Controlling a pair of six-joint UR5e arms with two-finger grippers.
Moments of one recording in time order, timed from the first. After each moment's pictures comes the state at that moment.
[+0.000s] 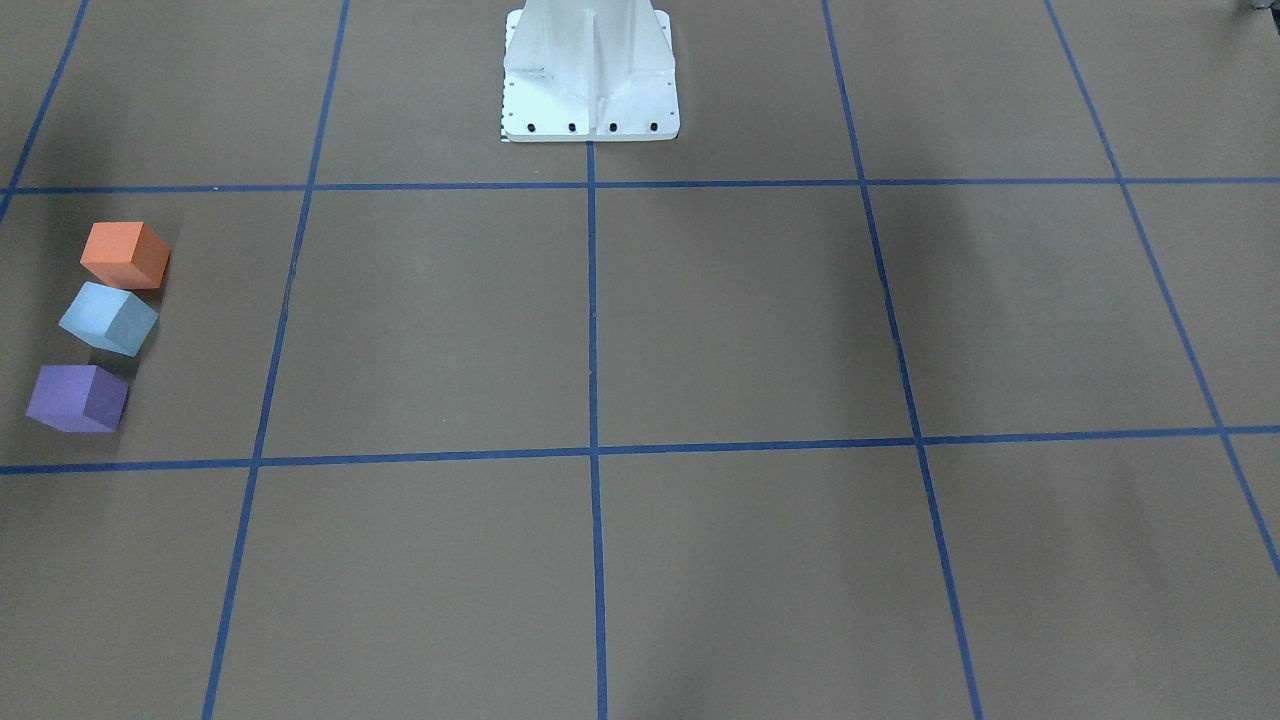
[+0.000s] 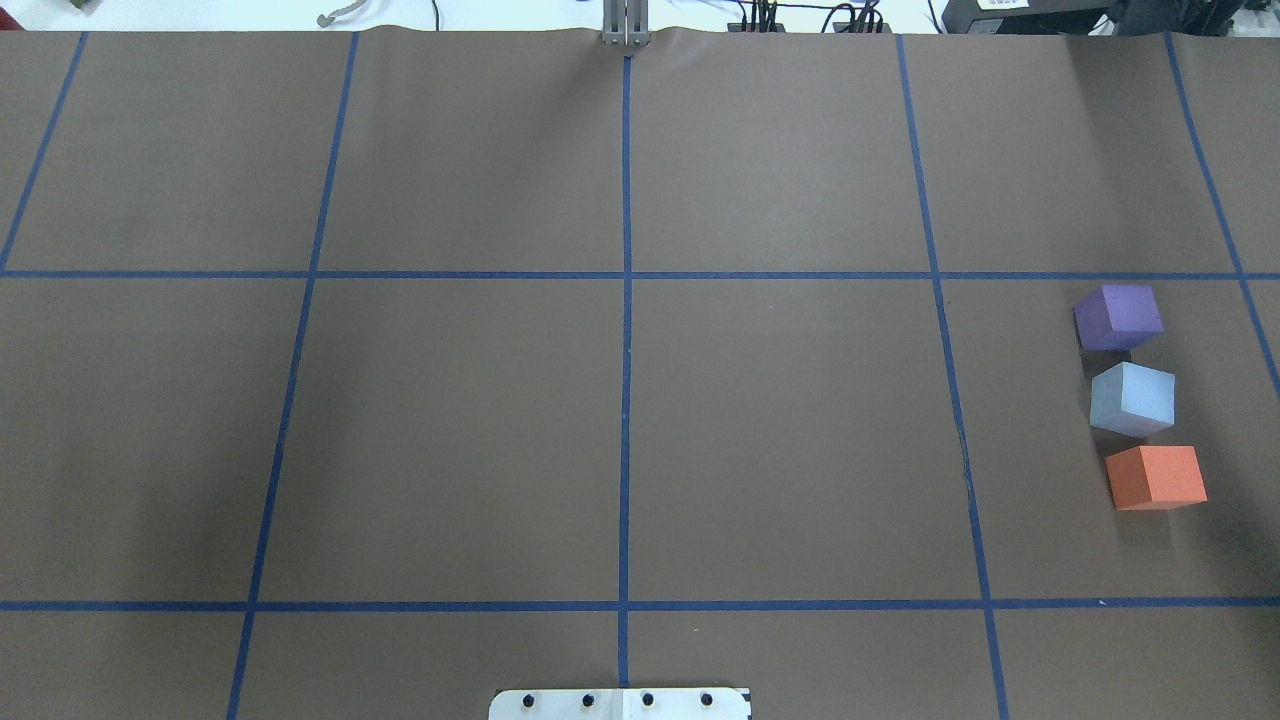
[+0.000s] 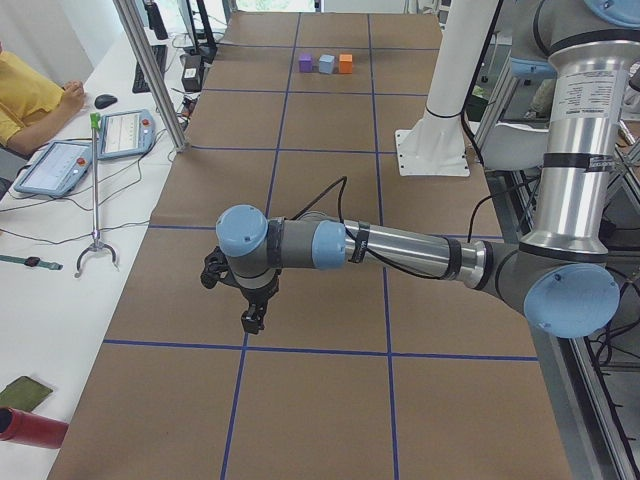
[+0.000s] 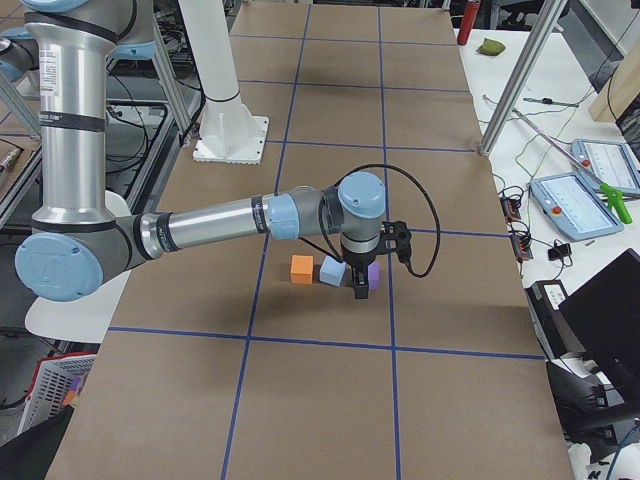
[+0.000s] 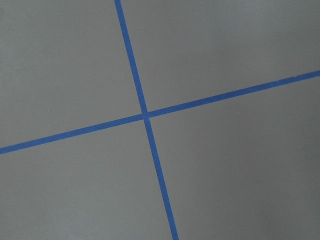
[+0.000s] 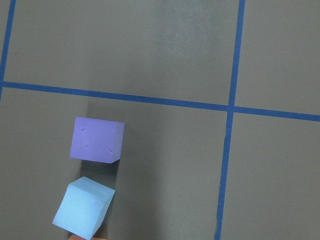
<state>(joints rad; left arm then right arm) -1.59 -1.63 -1.68 -1.41 -2.40 0.25 1.50 -1.64 1.88 -1.64 2.38 0.06</state>
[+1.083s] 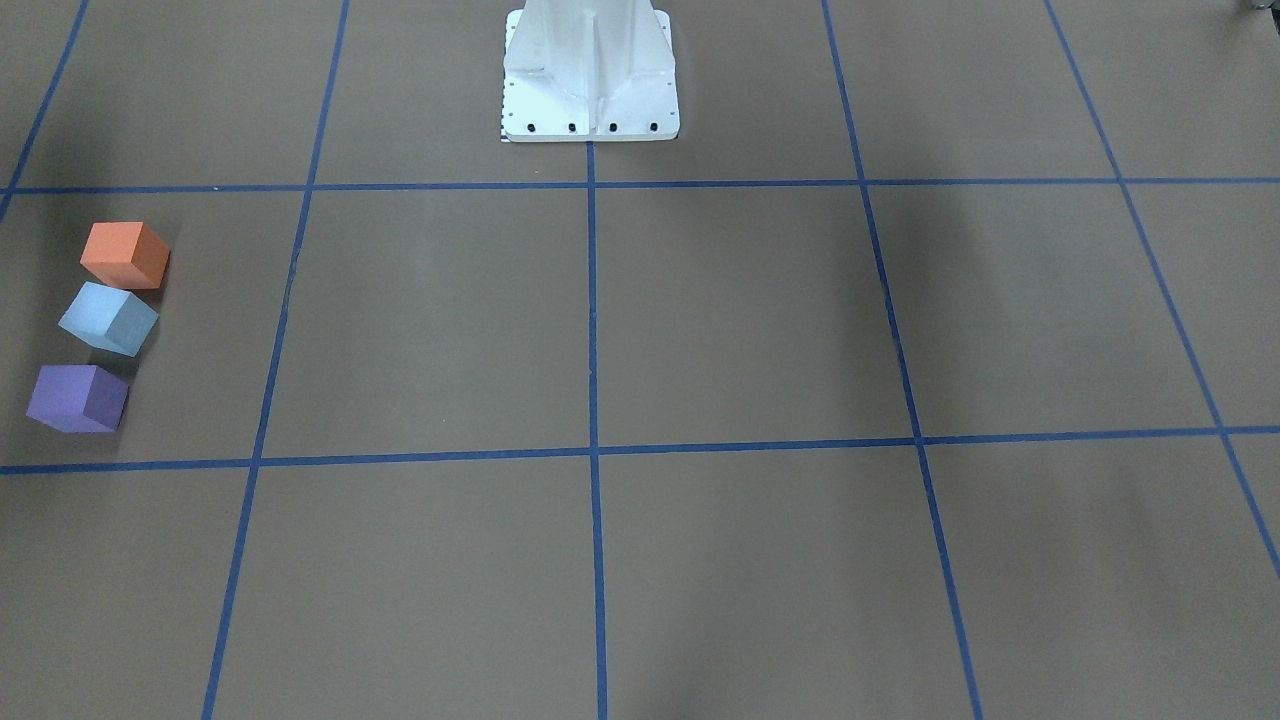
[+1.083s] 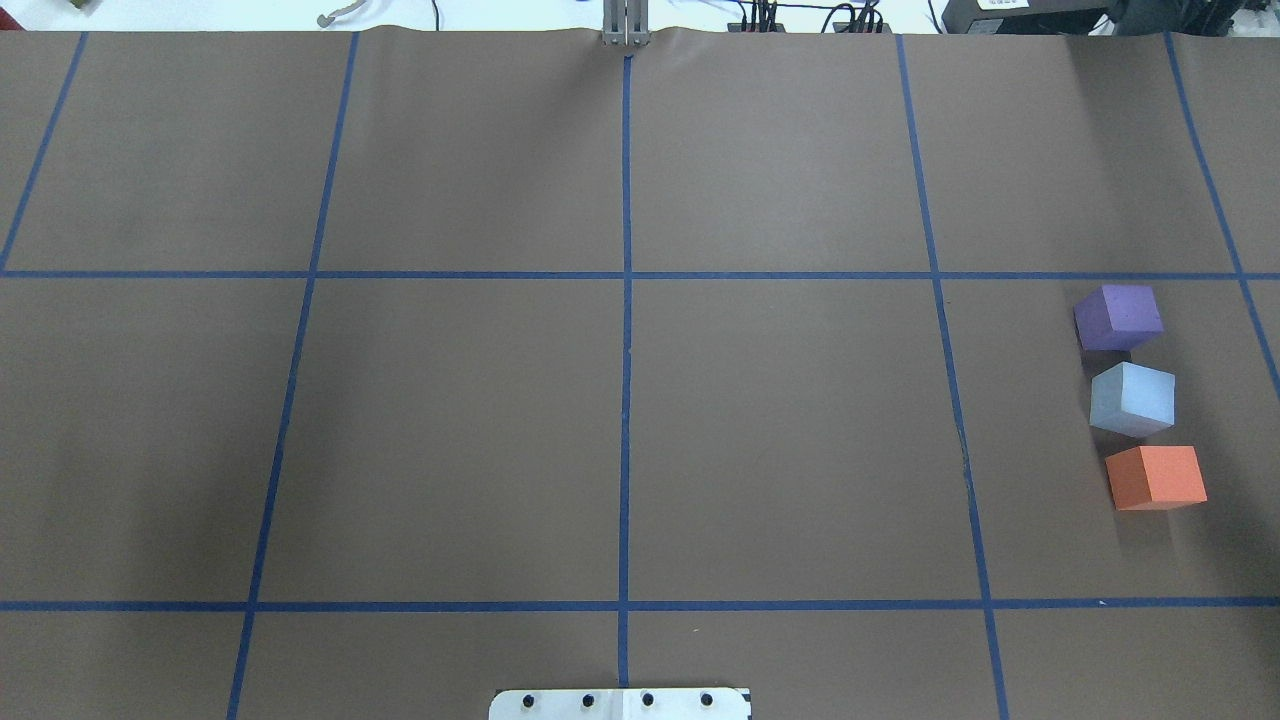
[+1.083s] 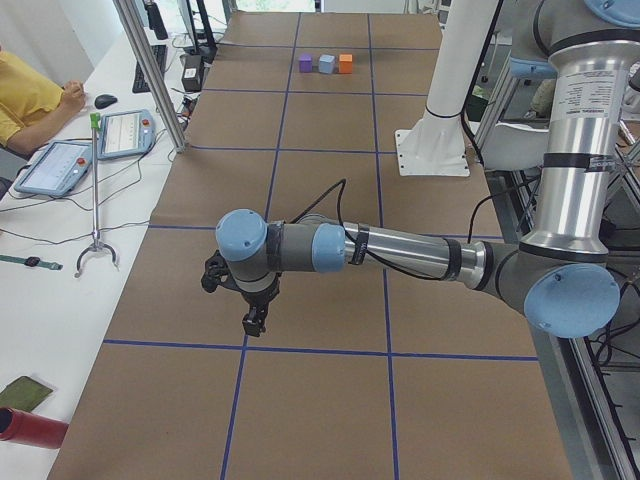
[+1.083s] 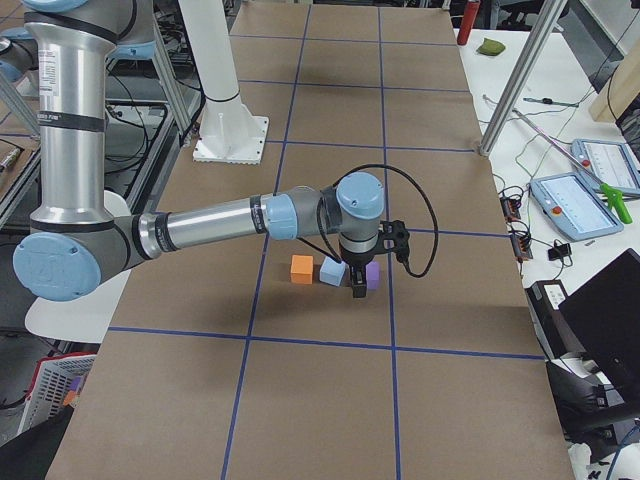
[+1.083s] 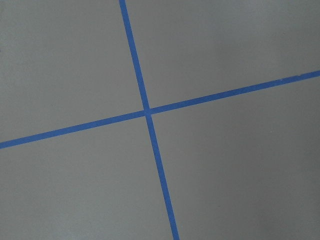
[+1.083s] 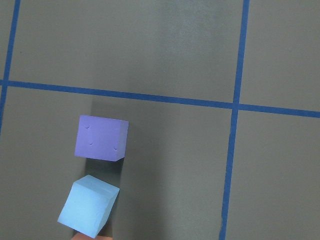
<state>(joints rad) -1.59 -1.63 -1.67 -1.41 -2.41 0.24 1.50 -1.64 1.87 -1.64 2.39 0.07</state>
